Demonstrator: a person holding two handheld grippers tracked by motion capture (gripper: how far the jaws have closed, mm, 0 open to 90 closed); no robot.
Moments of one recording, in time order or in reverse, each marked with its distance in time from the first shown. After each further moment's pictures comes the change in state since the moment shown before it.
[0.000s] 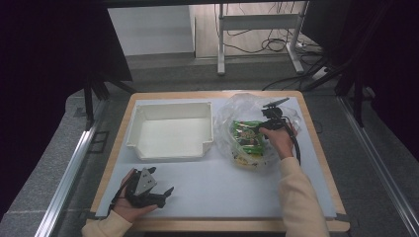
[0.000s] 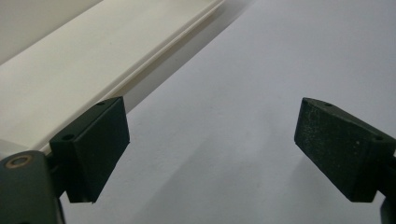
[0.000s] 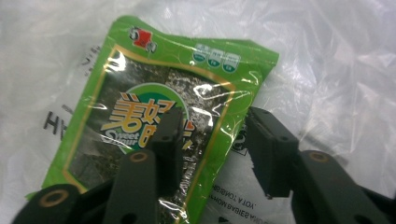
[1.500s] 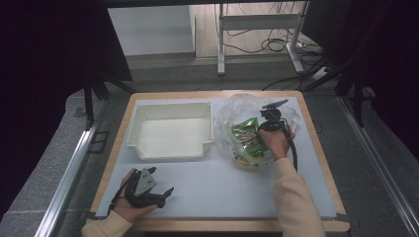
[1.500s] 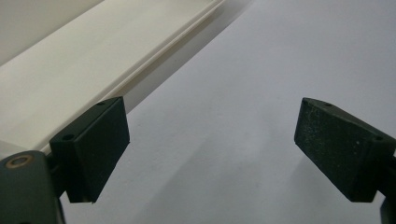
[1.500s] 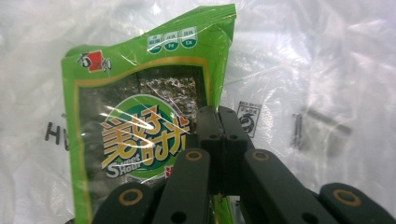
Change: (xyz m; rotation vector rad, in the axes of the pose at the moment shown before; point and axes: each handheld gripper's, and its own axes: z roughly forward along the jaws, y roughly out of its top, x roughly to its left) left arm 0.000 0.000 0.000 -0.002 -0.002 0.005; right arm 0.013 -0.005 -0.008 -0.005 -0.059 0.092
